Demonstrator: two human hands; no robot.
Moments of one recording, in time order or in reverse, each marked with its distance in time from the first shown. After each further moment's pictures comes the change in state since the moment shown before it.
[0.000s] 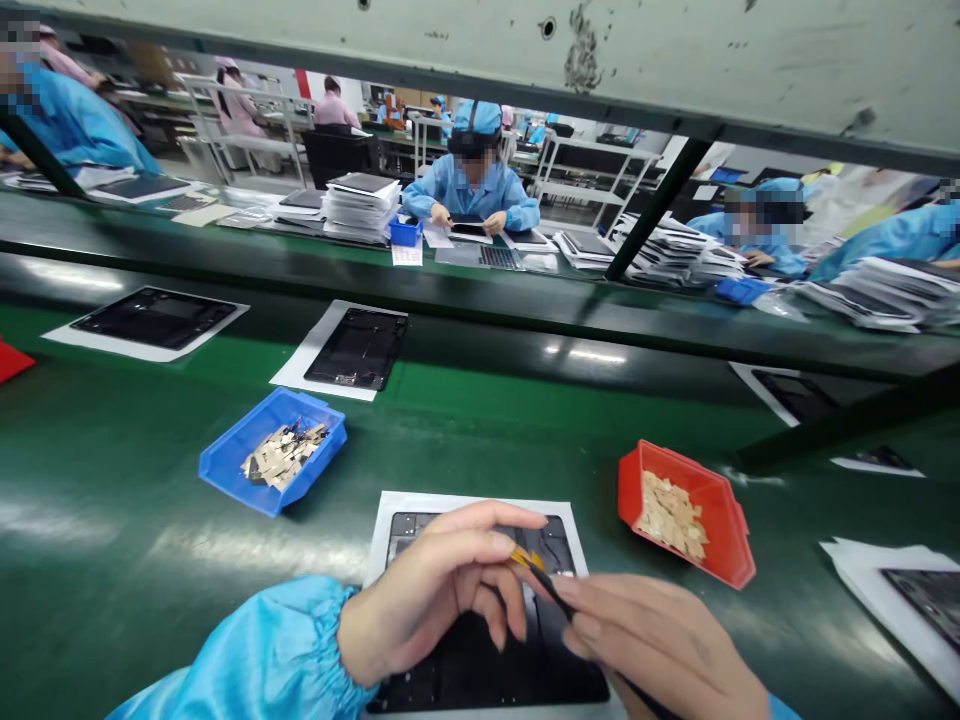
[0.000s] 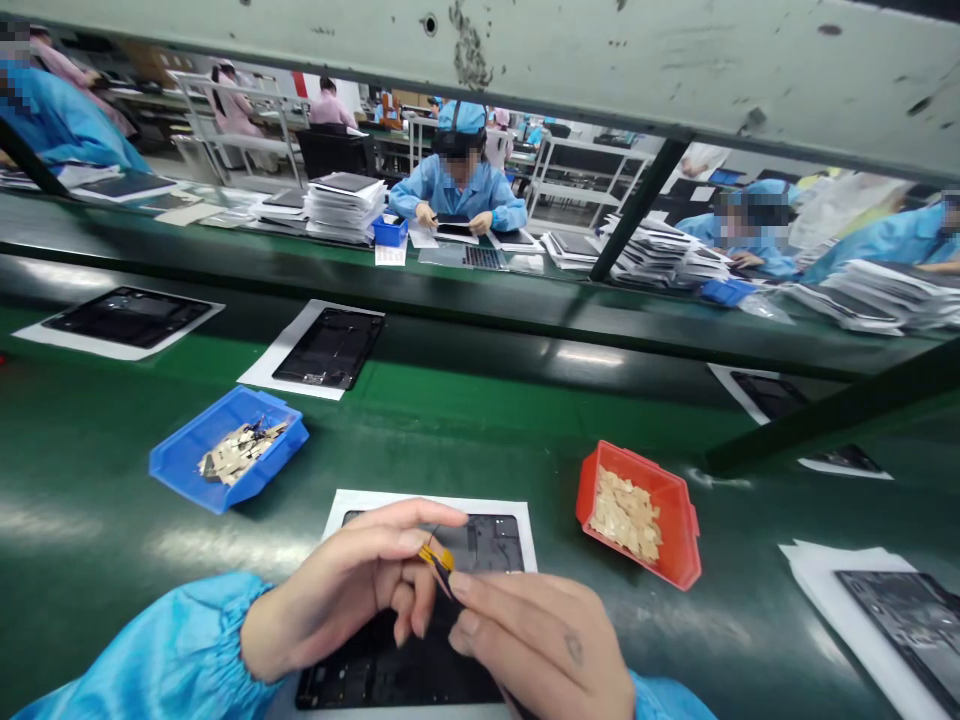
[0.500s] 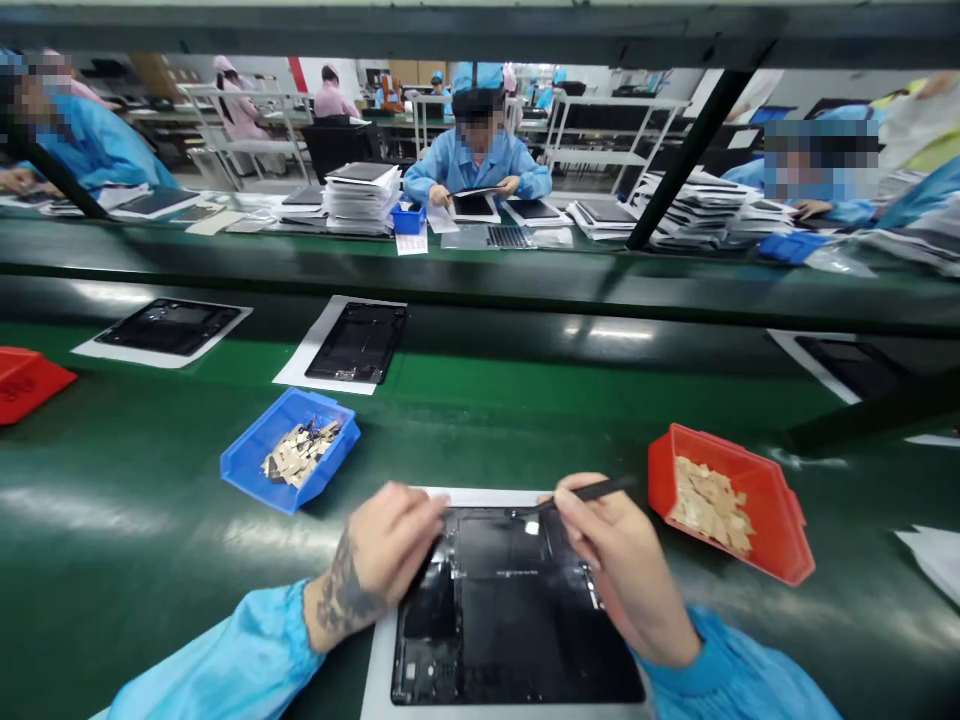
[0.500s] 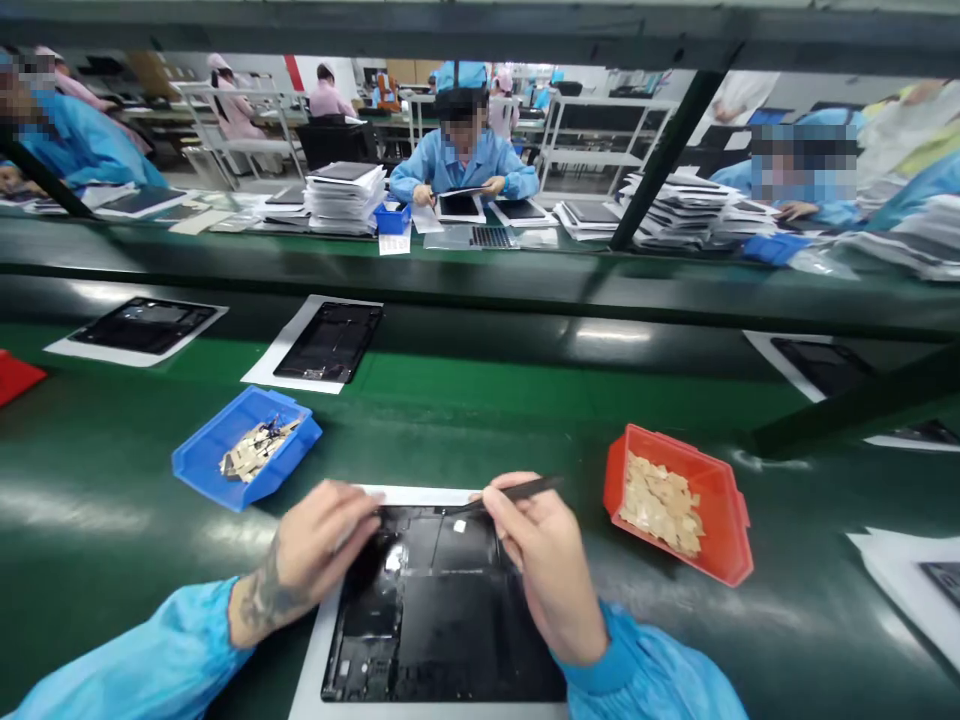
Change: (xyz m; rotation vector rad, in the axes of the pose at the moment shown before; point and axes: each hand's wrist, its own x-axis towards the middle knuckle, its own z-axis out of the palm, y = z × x) left_hand -0.029 0.001 -0.091 1.808 0.423 0.901; right_hand 0.027 0.043 0.044 0.813 0.205 0.887
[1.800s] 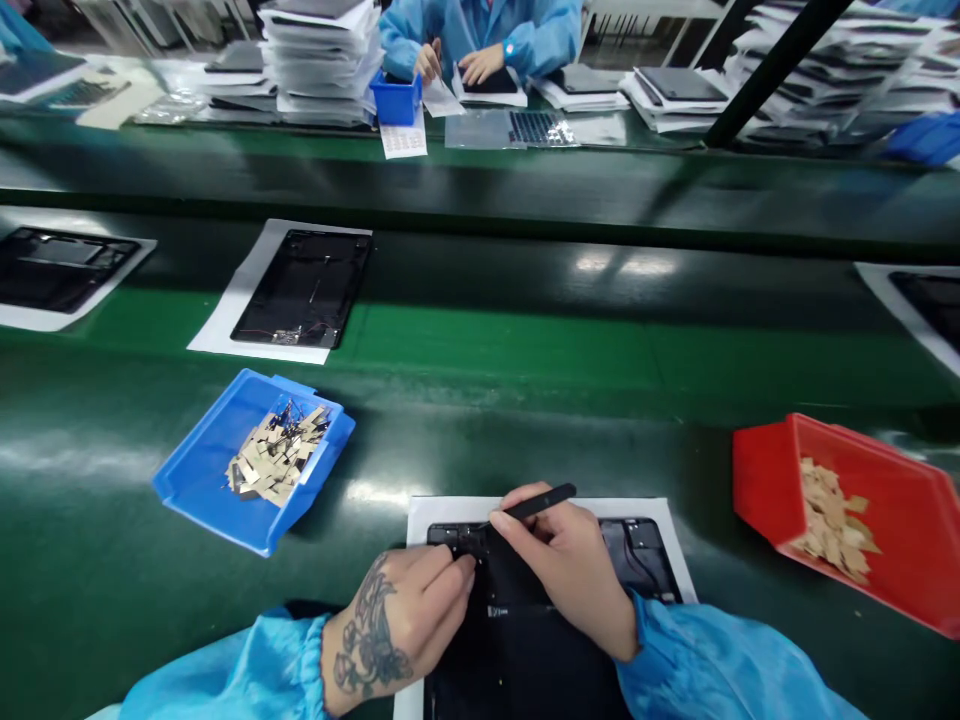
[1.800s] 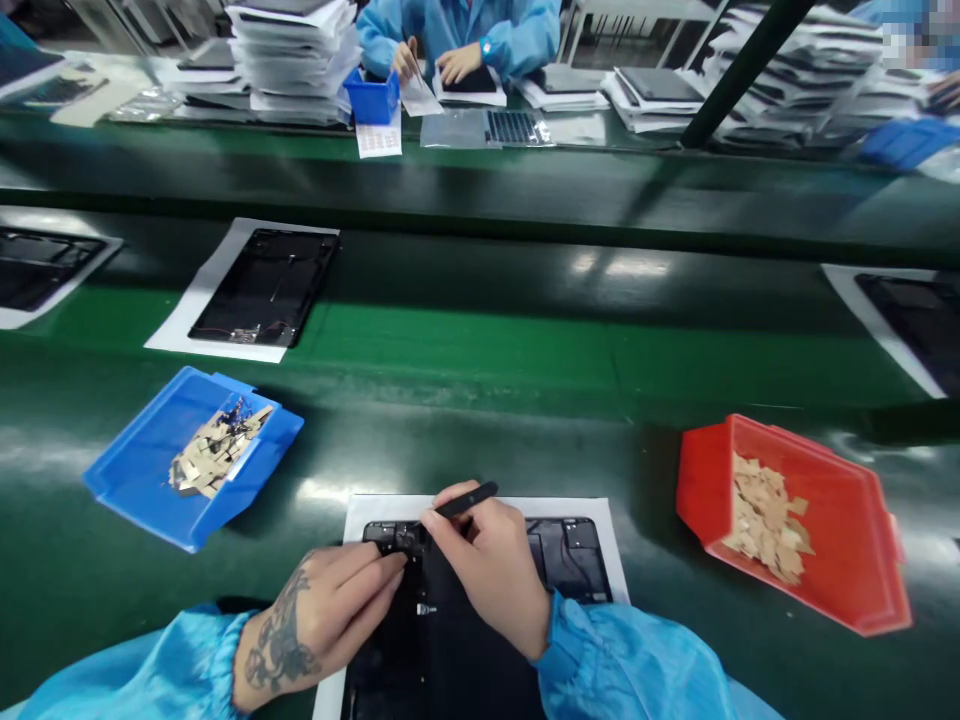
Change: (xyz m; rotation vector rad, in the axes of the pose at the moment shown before) left_hand -0.028 -0.016 0.021 -0.148 -0.352 -0.034; right_hand 0.035 0.066 0.050 -0.619 -0.234 -0.039
